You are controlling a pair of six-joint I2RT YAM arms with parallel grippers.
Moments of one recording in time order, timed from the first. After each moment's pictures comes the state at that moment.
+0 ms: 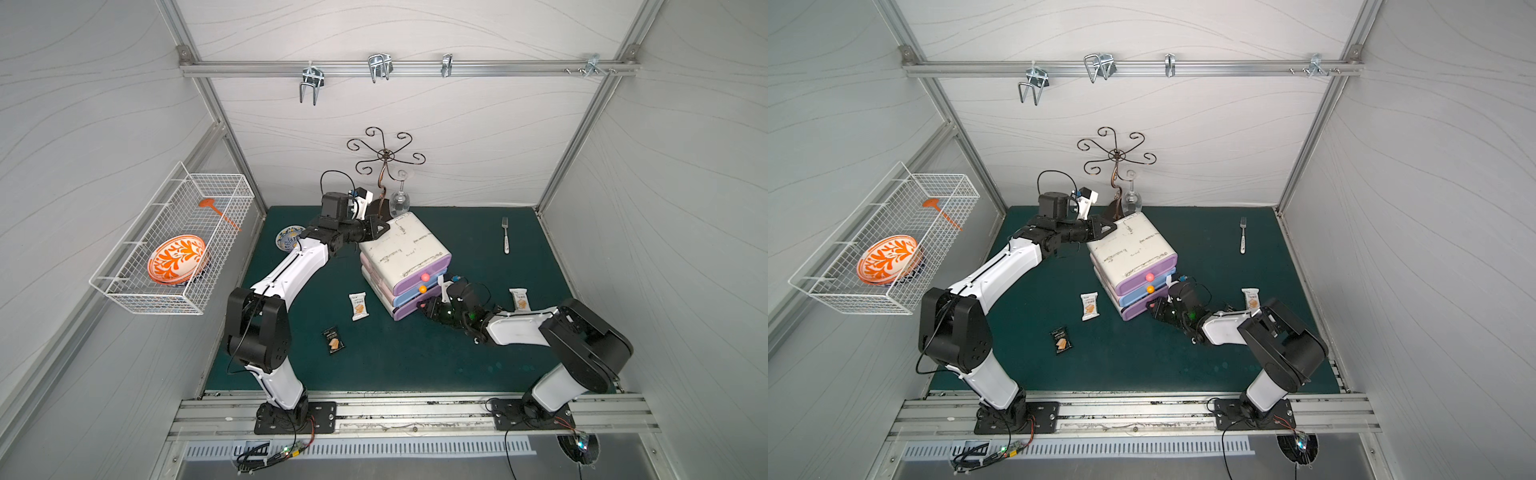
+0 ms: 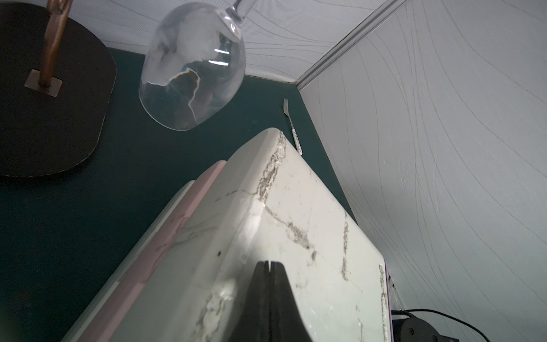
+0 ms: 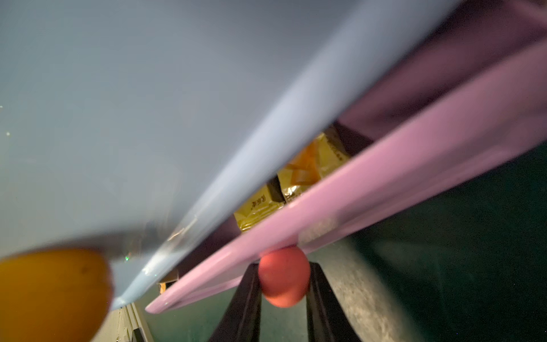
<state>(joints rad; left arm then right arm) -0.26 1.71 1.41 -0.29 0.64 -0.45 0.75 1.59 0.53 0.44 -0.19 0.88</state>
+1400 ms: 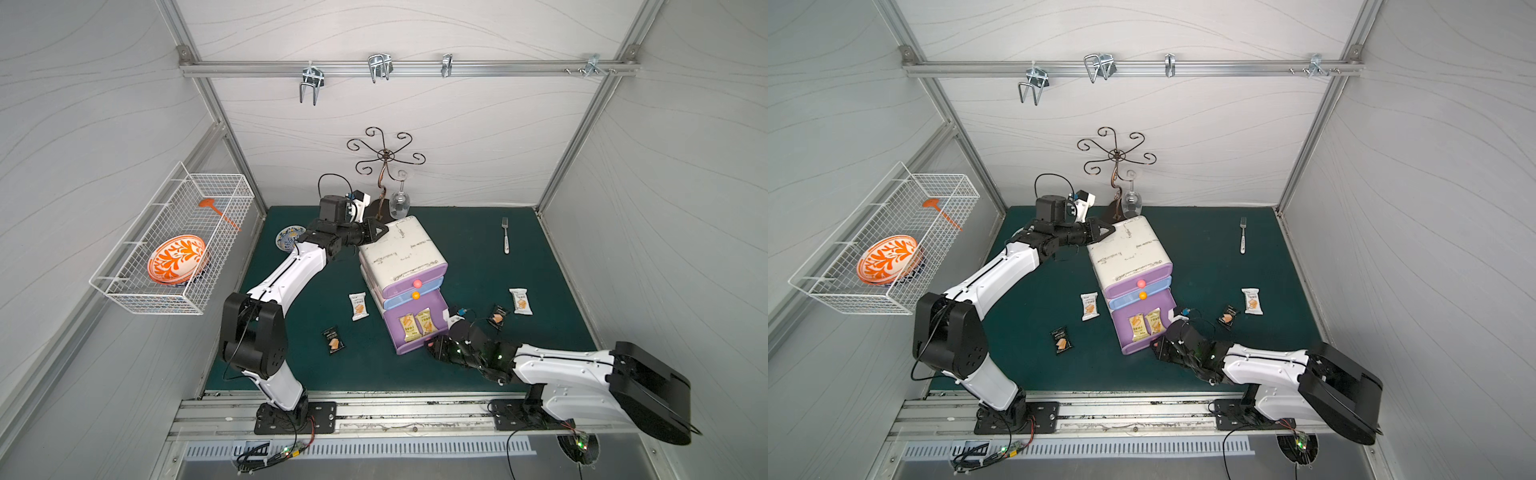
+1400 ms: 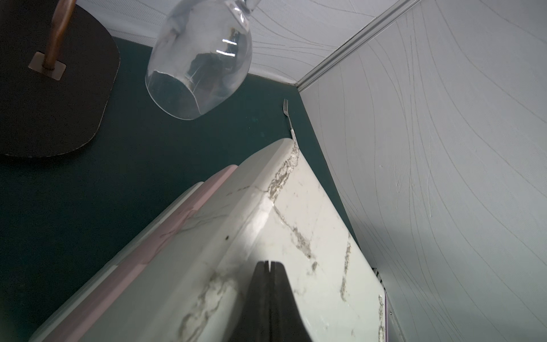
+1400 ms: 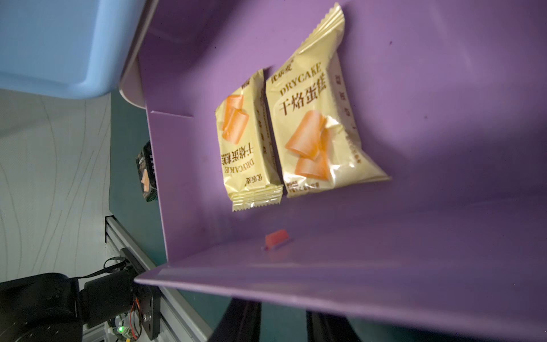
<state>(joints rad) -0.26 1.66 1.36 -0.27 0.63 -0.50 1.08 1.17 0.32 0.10 0.01 1.07</state>
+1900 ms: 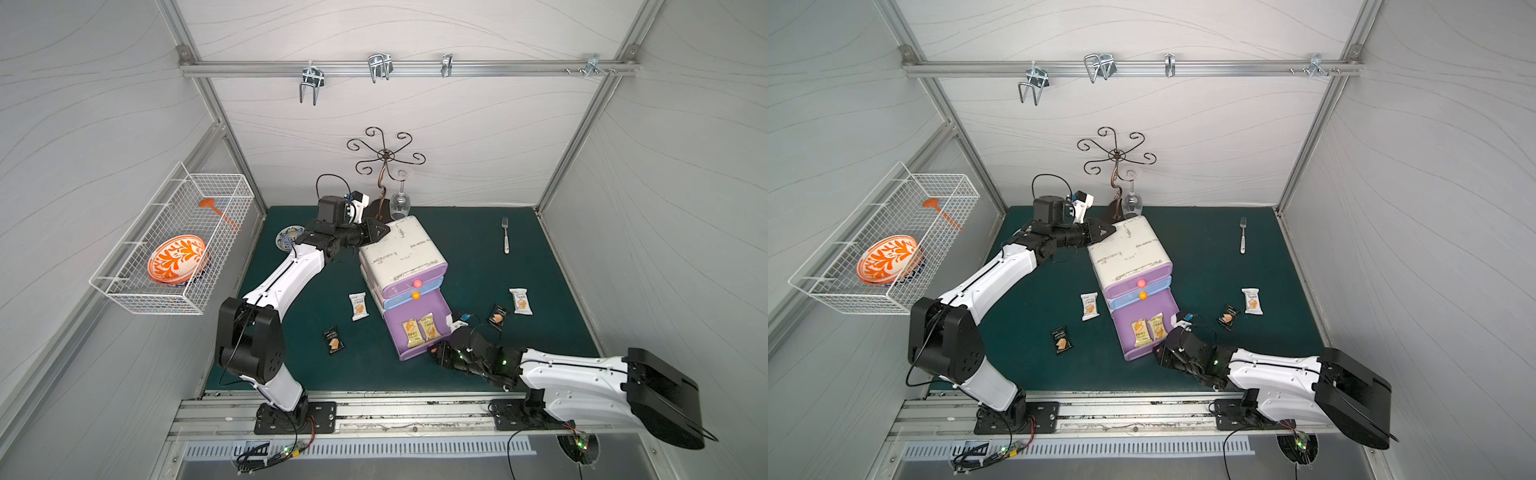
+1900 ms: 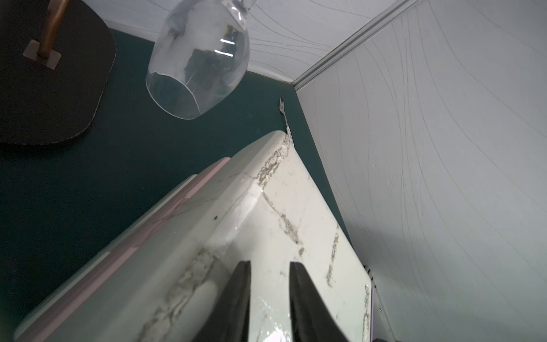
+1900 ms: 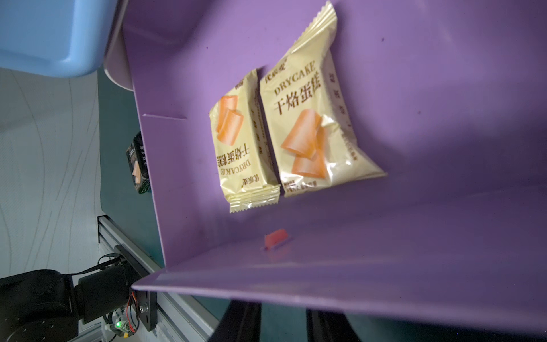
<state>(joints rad) -0.26 1.63 1.34 -0.29 0.64 -0.54 1.14 1.11 0.32 0.00 0.06 1.14</state>
